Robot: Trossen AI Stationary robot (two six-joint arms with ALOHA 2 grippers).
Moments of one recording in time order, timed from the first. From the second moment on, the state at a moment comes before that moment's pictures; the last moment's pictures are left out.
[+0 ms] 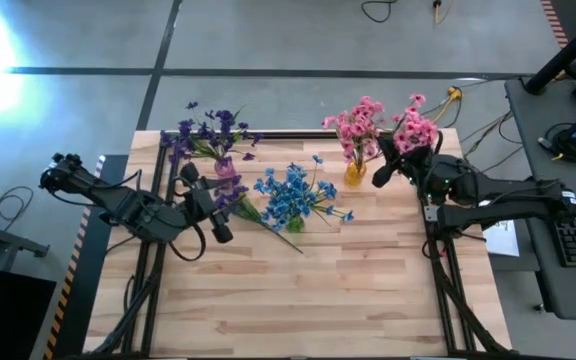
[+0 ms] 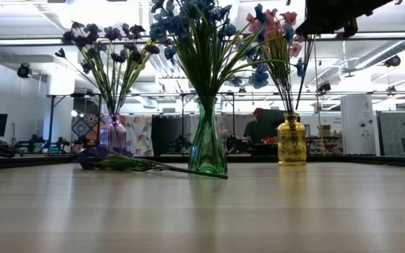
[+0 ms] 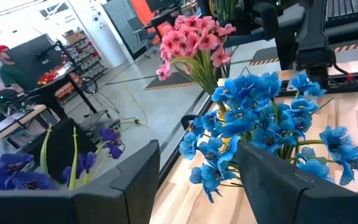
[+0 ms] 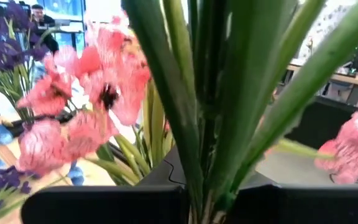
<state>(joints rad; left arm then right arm) -0.48 1.07 1.08 -0.38 -1.07 0.05 -0.12 0.72 0.64 0.02 0.76 -0.05</state>
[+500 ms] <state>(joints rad) -0.48 1.07 1.10 -0.38 -1.07 0.05 -0.13 0.72 0.60 0.08 0.76 -0.03</state>
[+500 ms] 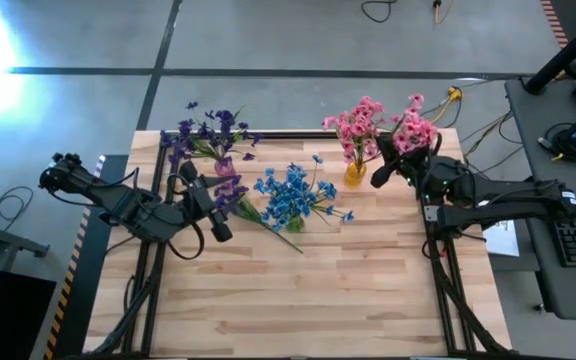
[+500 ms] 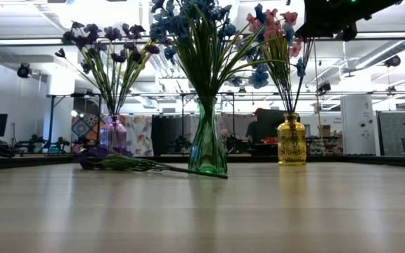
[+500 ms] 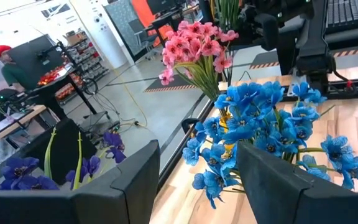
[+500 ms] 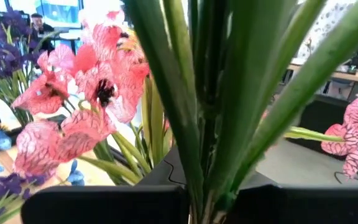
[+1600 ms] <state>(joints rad) -0.48 1.08 1.10 -0.38 -1.07 0.04 -0.13 0.72 0.58 0.13 0.76 -0.06</state>
